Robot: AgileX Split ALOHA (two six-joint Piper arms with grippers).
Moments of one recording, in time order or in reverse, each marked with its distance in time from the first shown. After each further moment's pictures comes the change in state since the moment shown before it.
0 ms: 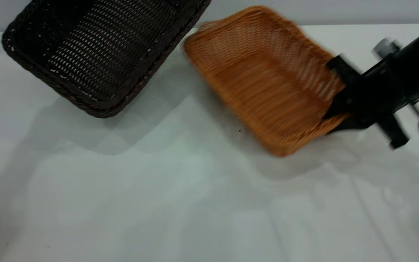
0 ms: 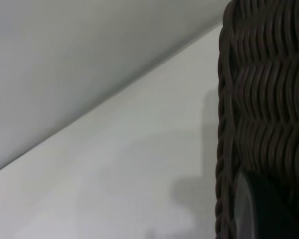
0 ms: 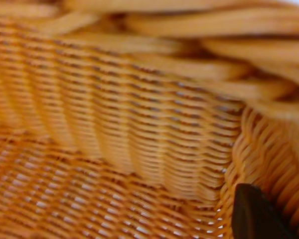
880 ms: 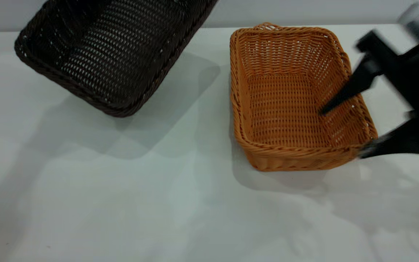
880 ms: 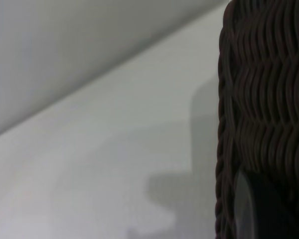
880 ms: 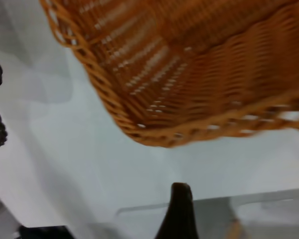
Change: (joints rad) left arm -0.032 0.000 0.000 0.001 0.017 -0.110; right arm 0.073 -0.339 0.265 -0.253 0.205 0.098
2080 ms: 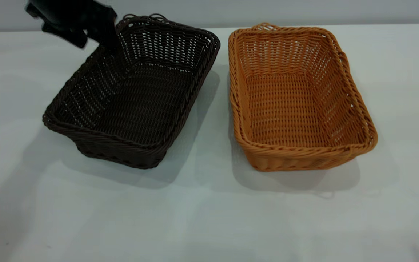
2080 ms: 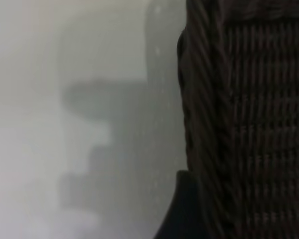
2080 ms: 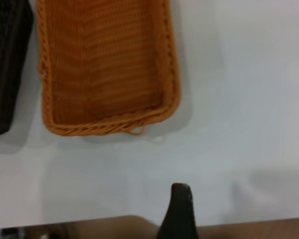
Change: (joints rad) left arm -0.007 0.055 0.037 -0.015 0.259 -0.197; right arm -0.137 -1.131 0.047 -1.136 0.352 0.589
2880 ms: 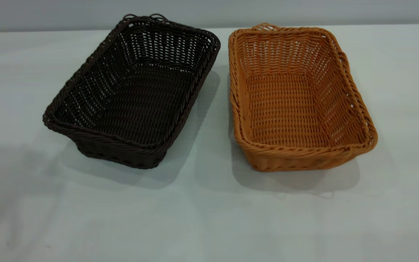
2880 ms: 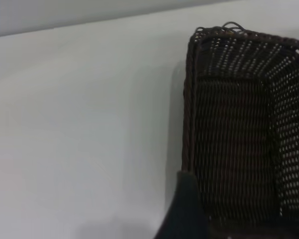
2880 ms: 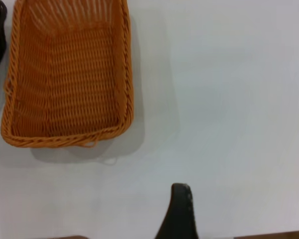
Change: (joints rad) left arm 0.098 -0.944 0.547 -0.005 0.036 -0.061; right arm 0.000 -0.346 0.000 -0.183 0.162 -0.007
